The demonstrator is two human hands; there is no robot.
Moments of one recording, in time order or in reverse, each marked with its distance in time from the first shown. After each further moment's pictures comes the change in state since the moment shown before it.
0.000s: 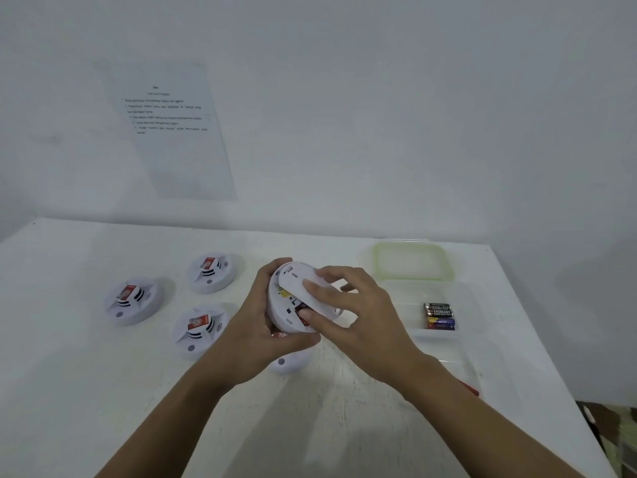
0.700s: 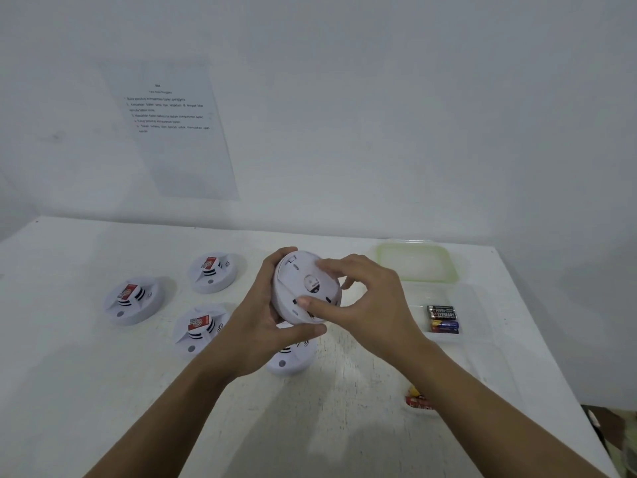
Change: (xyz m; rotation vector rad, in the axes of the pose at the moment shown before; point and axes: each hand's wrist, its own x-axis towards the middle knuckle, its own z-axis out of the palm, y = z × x) left_hand 0.016 -0.002 -0.002 0.001 -0.012 0.032; right_hand 0.023 -0.014 -0.014 0.159 0.100 0.118
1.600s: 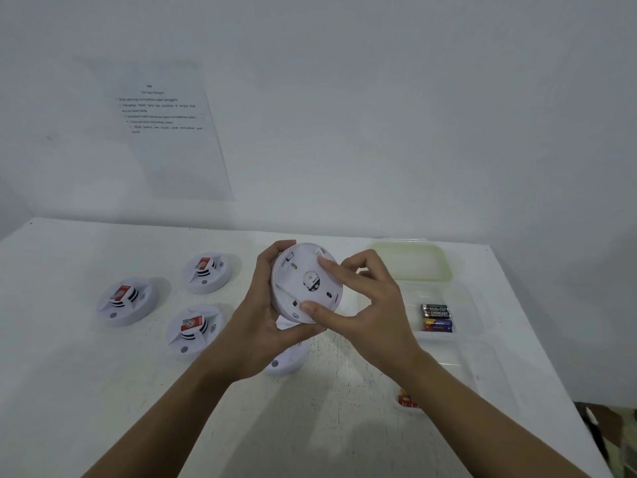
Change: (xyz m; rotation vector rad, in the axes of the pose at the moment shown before) left_hand 0.003 0.004 0.016 0.062 0.055 0.166; right_hand -0.014 0.013 -0.003 0.059 0.093 -0.082
